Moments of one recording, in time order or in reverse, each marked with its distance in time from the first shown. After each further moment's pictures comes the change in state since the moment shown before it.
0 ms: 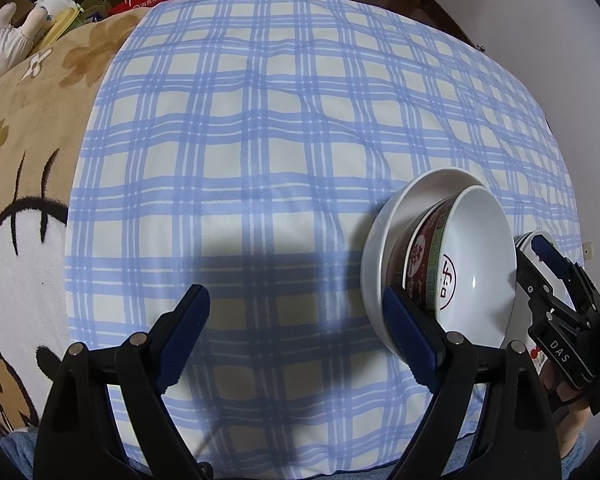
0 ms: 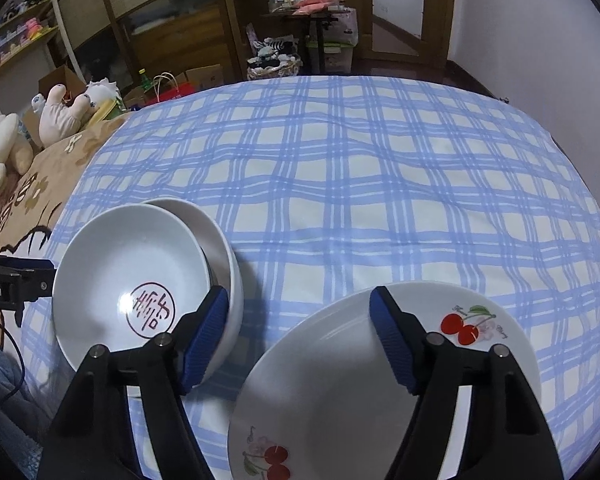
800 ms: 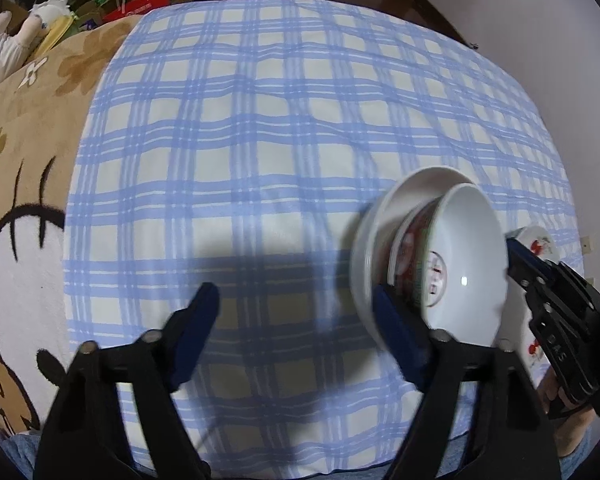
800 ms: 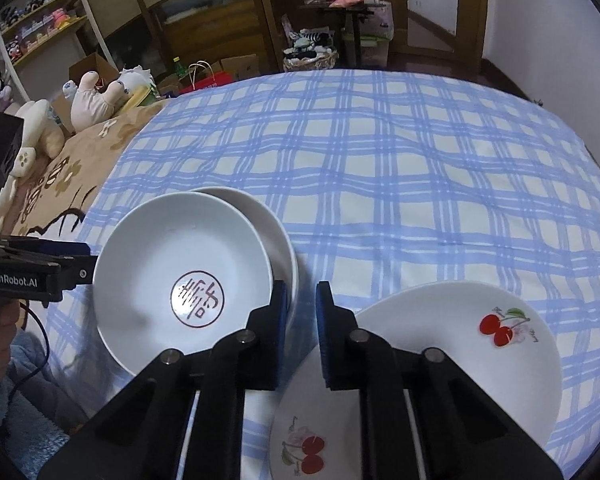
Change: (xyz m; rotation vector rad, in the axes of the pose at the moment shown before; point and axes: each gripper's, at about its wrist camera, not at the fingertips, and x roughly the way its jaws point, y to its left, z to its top) left arm -0.007 -0.002 -0.002 0.033 -0.015 -0.025; right arm -0.001 0.012 0.003 -0.045 0.049 0.136
